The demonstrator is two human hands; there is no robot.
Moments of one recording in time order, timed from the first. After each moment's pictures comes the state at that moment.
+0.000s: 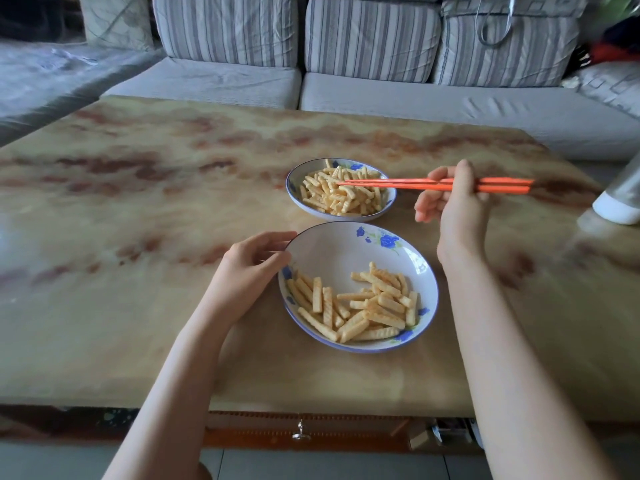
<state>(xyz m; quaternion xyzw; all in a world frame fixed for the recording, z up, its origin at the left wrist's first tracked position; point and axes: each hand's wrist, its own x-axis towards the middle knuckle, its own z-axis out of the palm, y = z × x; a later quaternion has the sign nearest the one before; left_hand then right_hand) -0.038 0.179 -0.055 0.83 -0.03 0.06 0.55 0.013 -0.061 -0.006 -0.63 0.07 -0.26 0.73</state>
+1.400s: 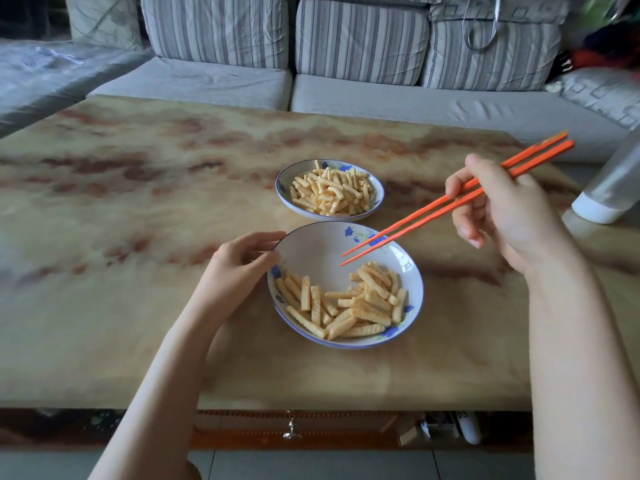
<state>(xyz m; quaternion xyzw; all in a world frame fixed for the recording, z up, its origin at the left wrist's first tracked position) -0.041 0.179 -0.053 0.82 -0.03 0.03 0.57 -0.038 -0.105 0.040 -0.77 -0.02 -0.10 0.63</state>
